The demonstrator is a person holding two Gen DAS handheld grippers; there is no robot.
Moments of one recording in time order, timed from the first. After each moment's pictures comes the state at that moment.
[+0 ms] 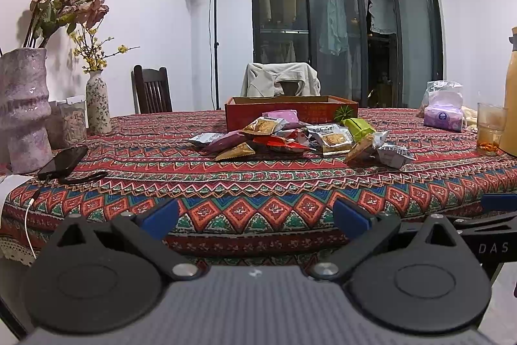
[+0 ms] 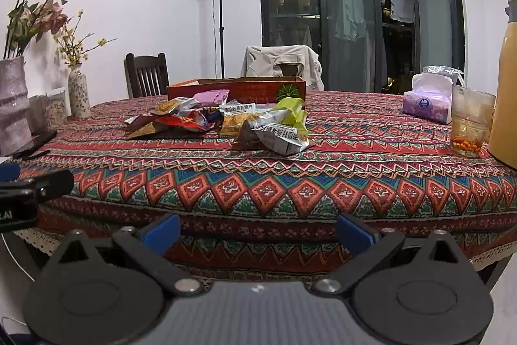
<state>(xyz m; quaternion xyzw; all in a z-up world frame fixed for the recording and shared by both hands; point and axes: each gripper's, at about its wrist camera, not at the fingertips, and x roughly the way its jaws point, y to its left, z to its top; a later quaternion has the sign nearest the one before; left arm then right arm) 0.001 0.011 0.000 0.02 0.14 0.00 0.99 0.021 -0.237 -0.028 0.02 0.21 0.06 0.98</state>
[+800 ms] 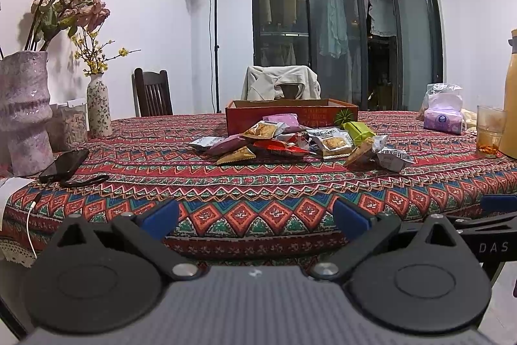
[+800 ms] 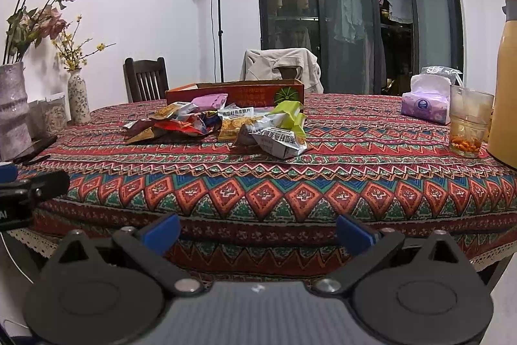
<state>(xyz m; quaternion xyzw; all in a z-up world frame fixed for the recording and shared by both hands) 0.001 0.012 0.003 0.02 0.14 0.00 0.99 0.018 -0.237 -0.026 0.02 0.20 0.06 0.98</state>
